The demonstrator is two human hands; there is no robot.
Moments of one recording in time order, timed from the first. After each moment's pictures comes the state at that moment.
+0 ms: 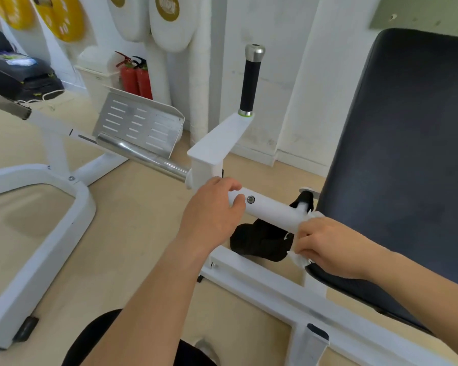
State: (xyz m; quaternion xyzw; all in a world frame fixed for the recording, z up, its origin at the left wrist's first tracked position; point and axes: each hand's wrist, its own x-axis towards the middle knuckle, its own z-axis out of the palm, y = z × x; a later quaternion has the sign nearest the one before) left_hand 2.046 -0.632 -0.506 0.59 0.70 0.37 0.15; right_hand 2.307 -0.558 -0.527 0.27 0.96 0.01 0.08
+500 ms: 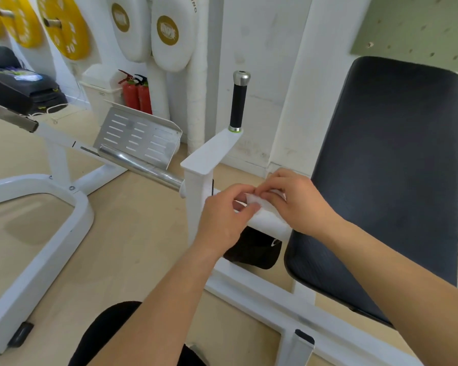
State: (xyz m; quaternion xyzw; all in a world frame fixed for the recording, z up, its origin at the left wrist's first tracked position) left_hand 2.091 -0.637 -0.494 0.56 0.60 0.51 0.25; right_hand 2.252 -0.565 -0.453 0.34 0.89 -0.14 -0.26
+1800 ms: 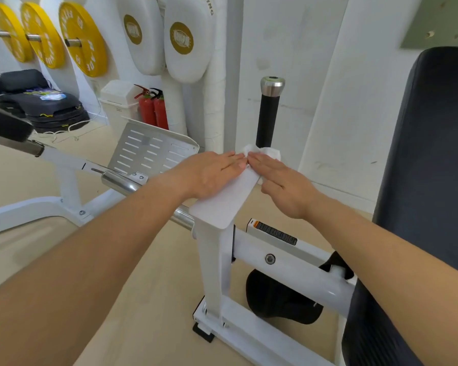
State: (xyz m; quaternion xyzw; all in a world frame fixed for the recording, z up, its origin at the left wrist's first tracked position) left_hand 1.937 -0.451 -0.451 0.75 0.65 0.05 0.08; right_hand 2.144 -0.387 -0.482 0.34 0.92 -0.16 -0.15
